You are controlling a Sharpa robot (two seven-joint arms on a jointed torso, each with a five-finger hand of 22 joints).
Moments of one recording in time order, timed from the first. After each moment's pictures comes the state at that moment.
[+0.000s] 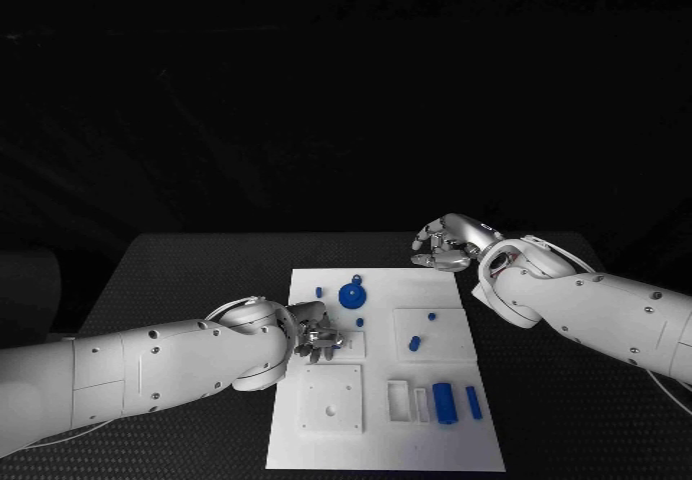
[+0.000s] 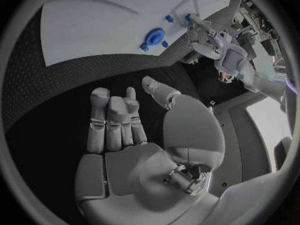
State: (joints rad) left arm 1.19 -0.67 -0.24 1.48 -1.15 -0.17 -0.43; left_hand 0.66 0.04 0.82 -0.16 0.12 1.19 0.05 0.41 0.70 1.47 -0.07 0.66 0.61 1.19 -0.16 1.22 0.71 0.06 0.93 -0.13 1.11 1.28; right arm 1.21 -0.71 -0.05 1.28 -1.28 -0.43 -0.06; right_hand 1.04 -0.24 0.73 -0.12 0.06 0.96 0.10 0.32 0.48 1.07 0.00 1.16 1.04 1.29 -0.11 1.20 1.04 0.22 1.18 -0.05 0.93 1.31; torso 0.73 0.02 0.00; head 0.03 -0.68
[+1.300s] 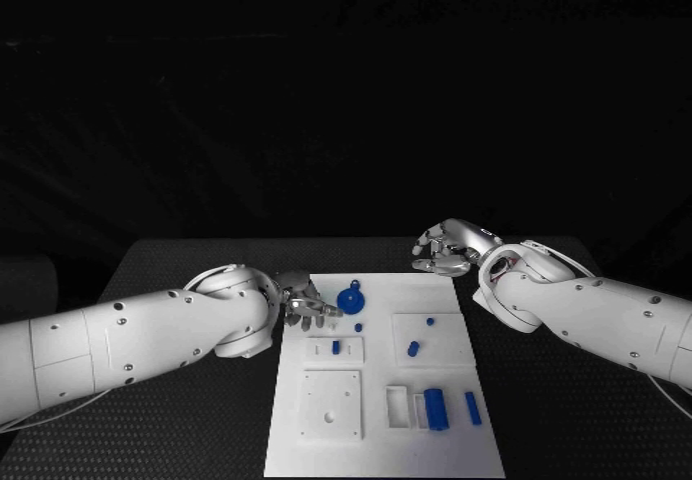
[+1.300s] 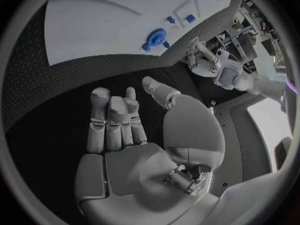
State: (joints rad) left arm 1.29 -0.73 -0.16 1.49 -1.11 -0.12 -0.45; left_hand 0.67 -0.27 0.71 0.07 0.05 1.16 0.02 0.38 0.72 1.39 -0.08 0.65 0.58 1.15 -0.16 1.22 0.68 0.08 0.89 -0.12 1.12 1.24; right arm 1.21 -0.71 -0.05 1.28 -1.27 -0.42 -0.06; right_hand 1.04 -0.24 0.73 -0.12 0.06 0.96 0.10 0.31 0.48 1.07 0.00 1.16 1.04 1.29 -0.11 1.19 1.04 0.22 1.18 -0.04 0.93 1.31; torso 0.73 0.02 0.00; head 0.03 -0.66
